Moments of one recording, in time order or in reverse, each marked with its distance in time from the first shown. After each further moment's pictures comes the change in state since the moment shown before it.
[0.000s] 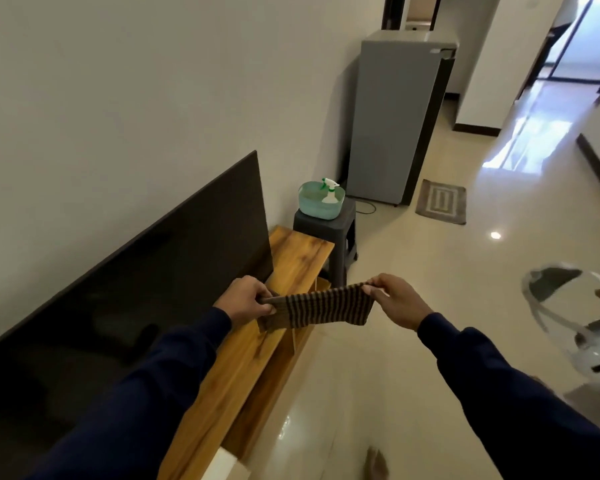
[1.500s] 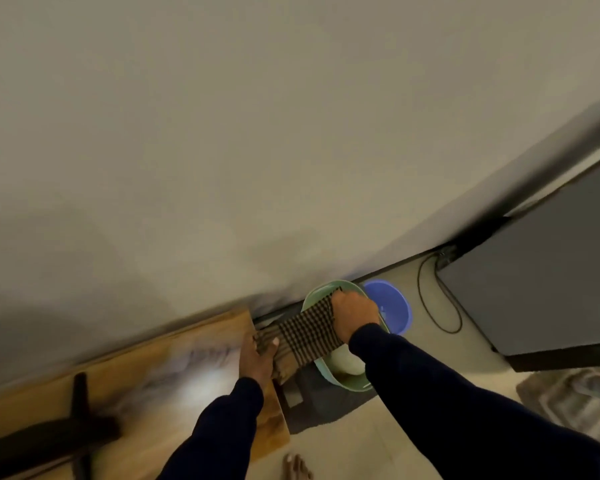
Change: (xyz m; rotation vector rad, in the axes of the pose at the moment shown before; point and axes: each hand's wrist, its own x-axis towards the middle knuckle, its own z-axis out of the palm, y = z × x) left_hand 0.820 -0.083 0.109 -1.446 0.676 -0.942; right_hand 0.933 0.096 0.069 -1.002 -0.568 -0.446
